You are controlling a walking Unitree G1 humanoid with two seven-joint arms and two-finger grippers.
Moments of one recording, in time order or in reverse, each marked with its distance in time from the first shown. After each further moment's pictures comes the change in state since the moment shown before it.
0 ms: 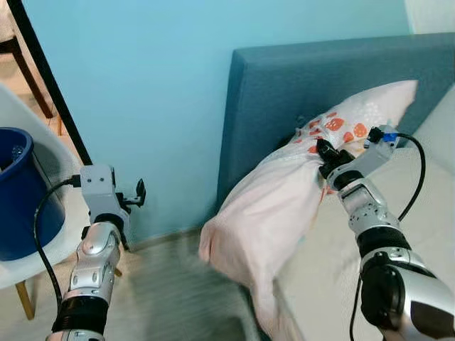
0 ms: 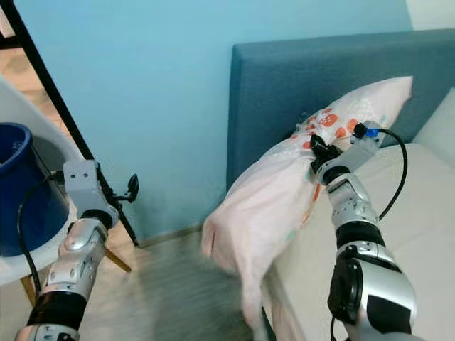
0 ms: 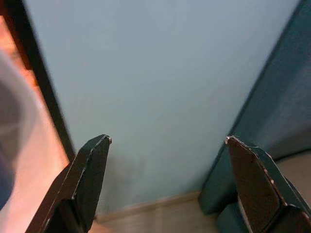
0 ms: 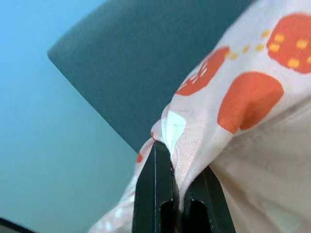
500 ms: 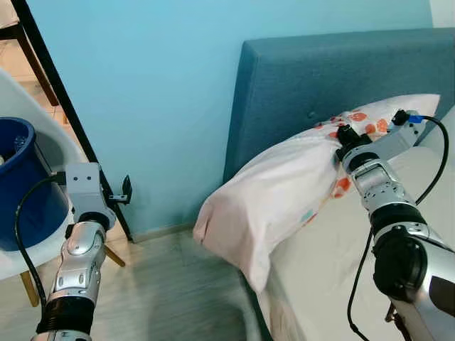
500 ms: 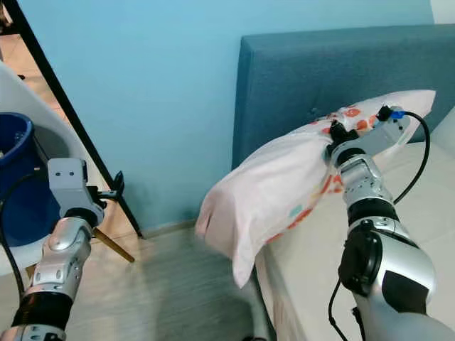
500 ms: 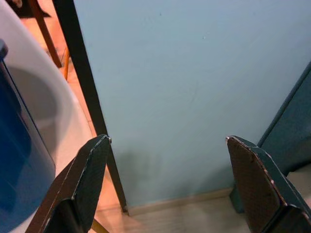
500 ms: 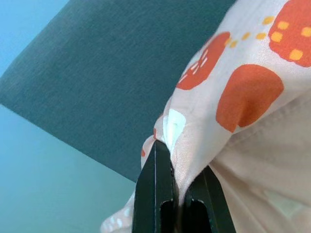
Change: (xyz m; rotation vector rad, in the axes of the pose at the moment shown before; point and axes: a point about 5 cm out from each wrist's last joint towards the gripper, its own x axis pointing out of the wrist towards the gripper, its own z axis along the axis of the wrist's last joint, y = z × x) left arm -0.007 0.023 0.002 0.081 -0.021 0.053; right arm 0.014 -0.003 0.036 0.124 -0.052 -0.159
